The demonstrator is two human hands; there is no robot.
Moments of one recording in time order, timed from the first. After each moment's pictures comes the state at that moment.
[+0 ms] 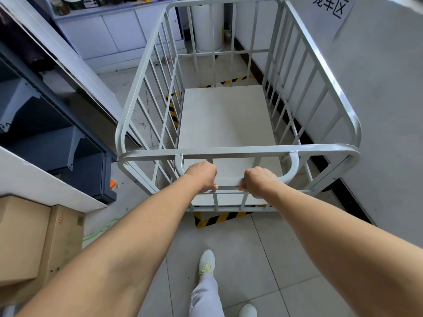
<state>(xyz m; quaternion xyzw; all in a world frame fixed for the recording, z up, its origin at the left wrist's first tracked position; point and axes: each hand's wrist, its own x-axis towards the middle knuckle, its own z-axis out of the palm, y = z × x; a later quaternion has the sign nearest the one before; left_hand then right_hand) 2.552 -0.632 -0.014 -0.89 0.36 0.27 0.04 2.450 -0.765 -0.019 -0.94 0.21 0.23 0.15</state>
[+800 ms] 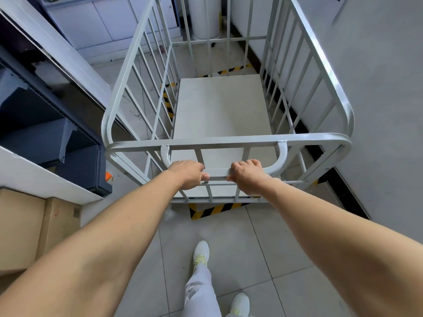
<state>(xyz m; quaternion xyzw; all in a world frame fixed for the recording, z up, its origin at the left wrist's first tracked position) 2.543 -0.636 -0.018 -0.88 0.37 0.29 0.09 2.436 -0.787 -0.052 -0.97 0.11 0.18 0.12</state>
